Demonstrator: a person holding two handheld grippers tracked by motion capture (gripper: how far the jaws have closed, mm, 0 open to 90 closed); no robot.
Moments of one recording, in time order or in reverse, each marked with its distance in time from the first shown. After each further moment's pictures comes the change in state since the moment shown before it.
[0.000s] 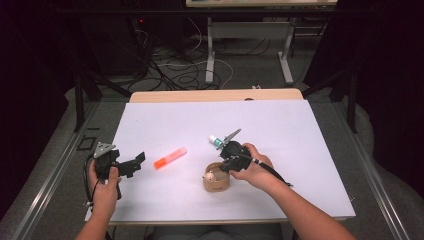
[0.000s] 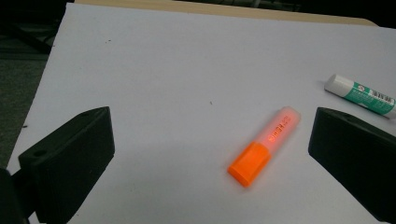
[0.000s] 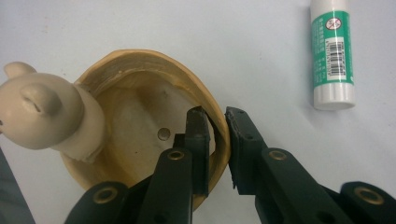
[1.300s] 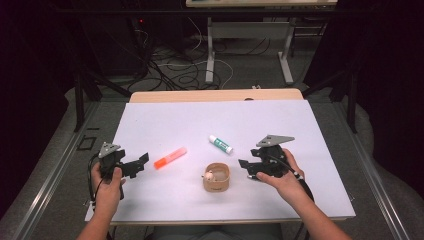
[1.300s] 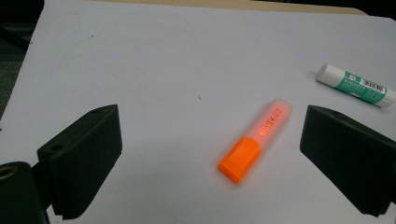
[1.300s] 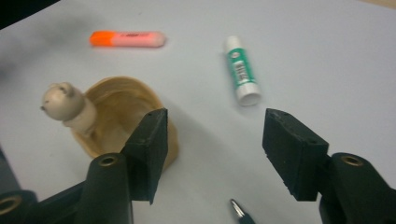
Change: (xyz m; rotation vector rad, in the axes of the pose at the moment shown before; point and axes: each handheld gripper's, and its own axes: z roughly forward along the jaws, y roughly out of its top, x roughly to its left) left arm -0.005 -0.002 0.007 0.021 -0.035 0.030; right arm -0.024 -0.071 -0.066 -0.399 -0.119 0.213
